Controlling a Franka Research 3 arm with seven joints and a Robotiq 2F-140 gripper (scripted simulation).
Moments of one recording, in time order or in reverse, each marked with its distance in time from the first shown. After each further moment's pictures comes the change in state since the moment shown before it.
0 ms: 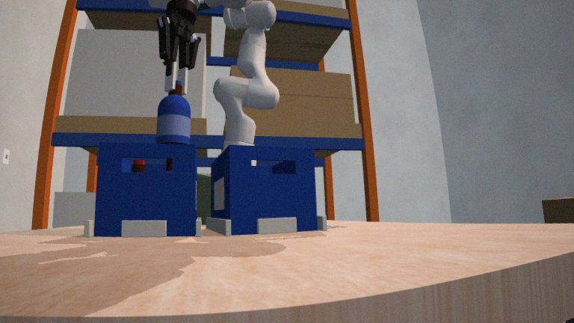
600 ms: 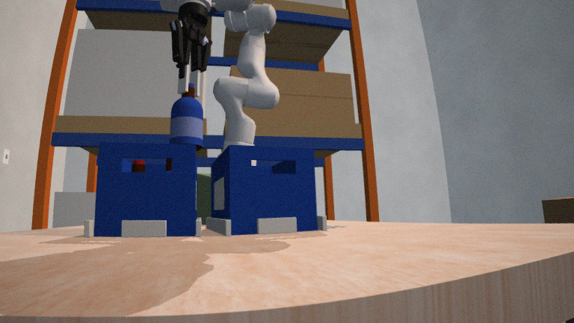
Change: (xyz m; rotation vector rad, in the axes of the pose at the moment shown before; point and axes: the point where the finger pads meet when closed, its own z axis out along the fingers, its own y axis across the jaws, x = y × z) arm -0.013 0.028 0.000 0.001 0.001 0.002
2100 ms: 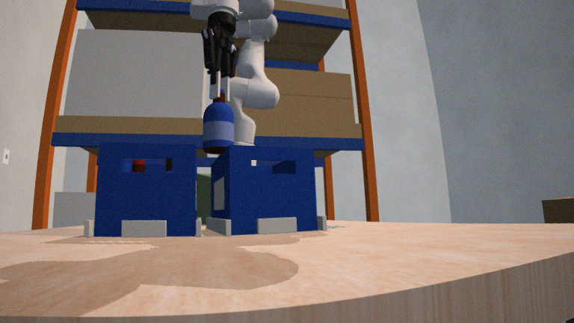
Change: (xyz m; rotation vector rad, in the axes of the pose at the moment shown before) arm -0.035 0.071 0.000 0.006 0.002 -0.001
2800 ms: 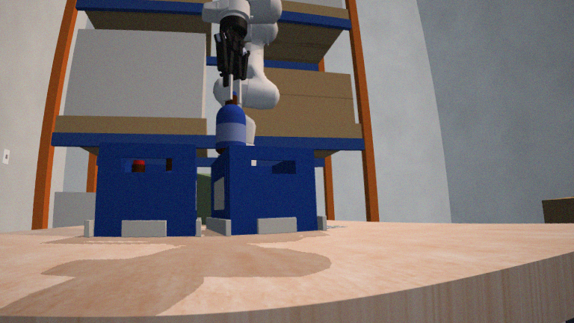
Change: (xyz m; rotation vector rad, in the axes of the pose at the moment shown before) arm -0.014 0.031 0.000 0.004 0.003 0.000
